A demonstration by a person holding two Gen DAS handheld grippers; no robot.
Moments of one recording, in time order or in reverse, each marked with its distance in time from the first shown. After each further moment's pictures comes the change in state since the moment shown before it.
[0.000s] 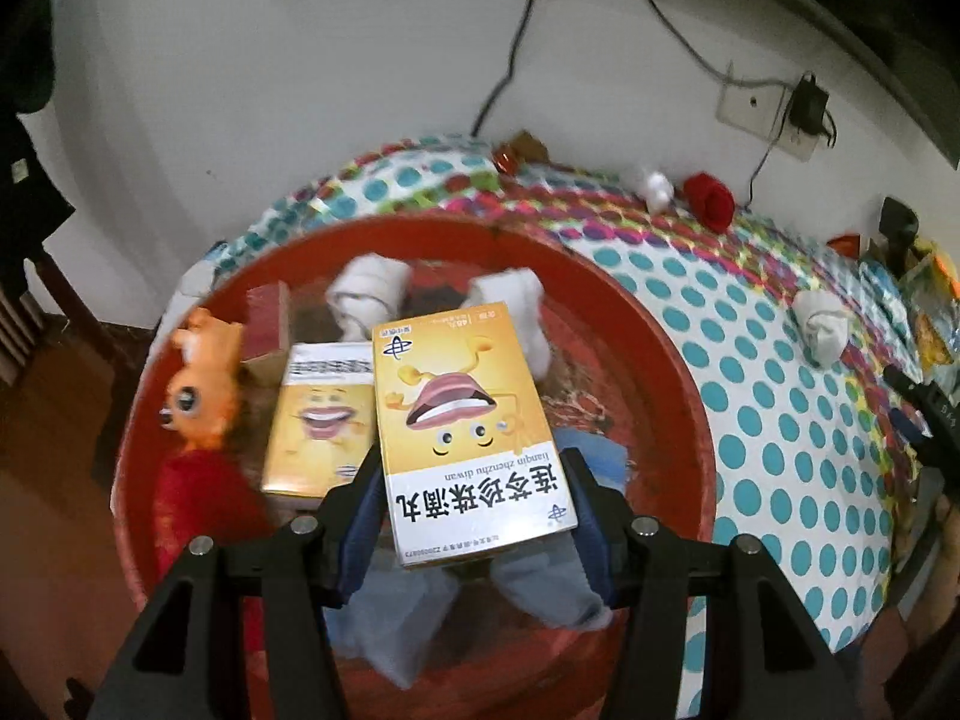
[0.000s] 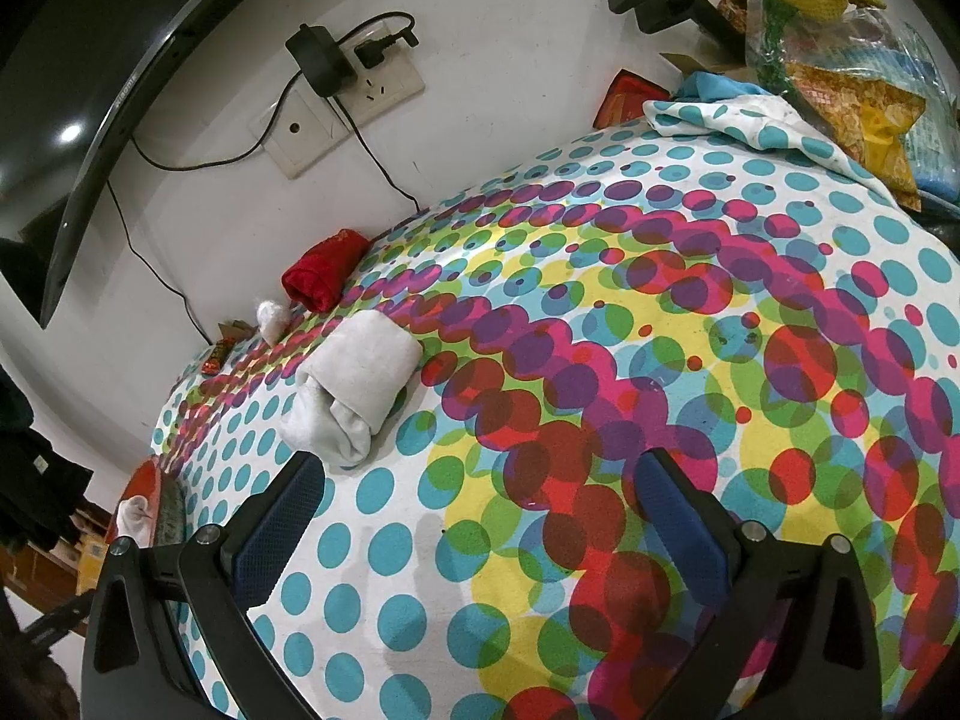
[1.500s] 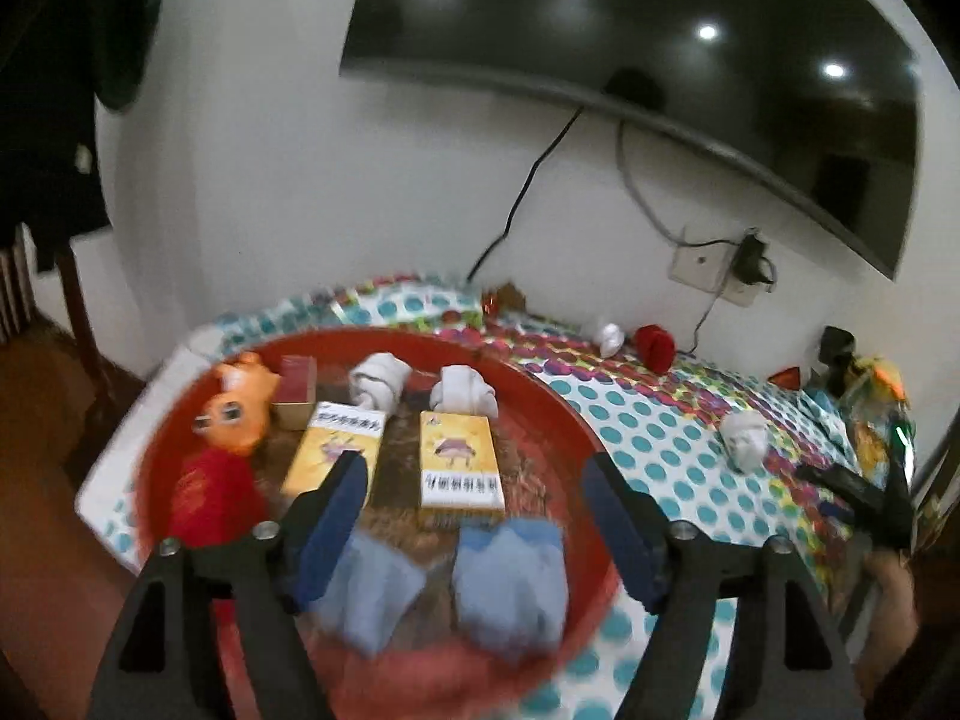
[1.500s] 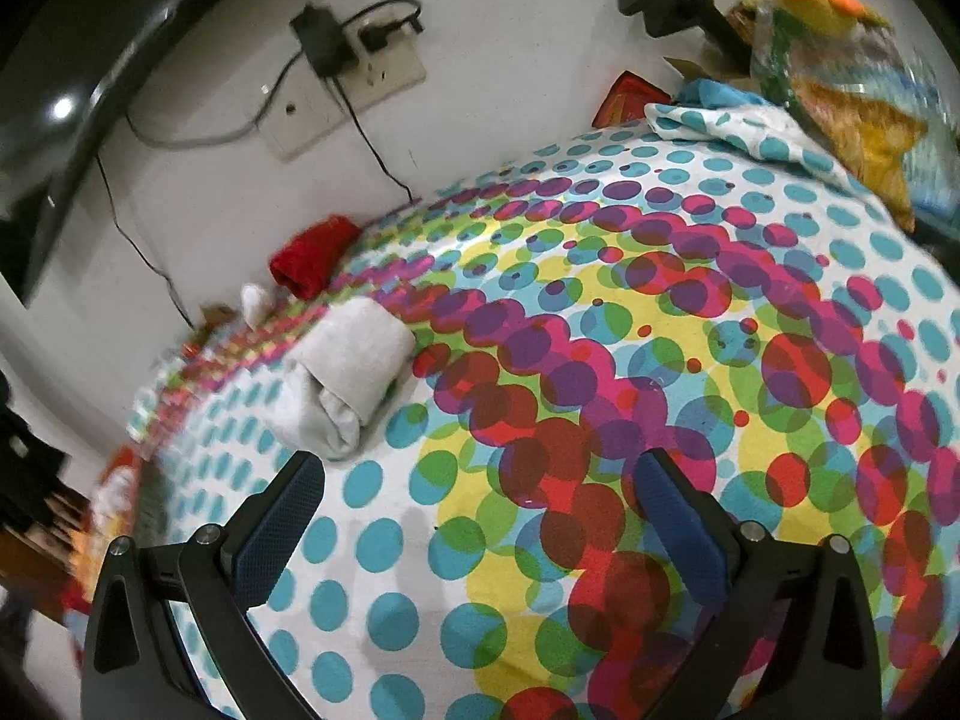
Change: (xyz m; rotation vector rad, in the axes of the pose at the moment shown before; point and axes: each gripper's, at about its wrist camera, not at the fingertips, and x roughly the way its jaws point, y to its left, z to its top) left arm -0.087 0.015 -0.075 -0.130 -0.432 -0.090; right arm 0.006 0.011 -0.001 -0.065 0.029 -0.086
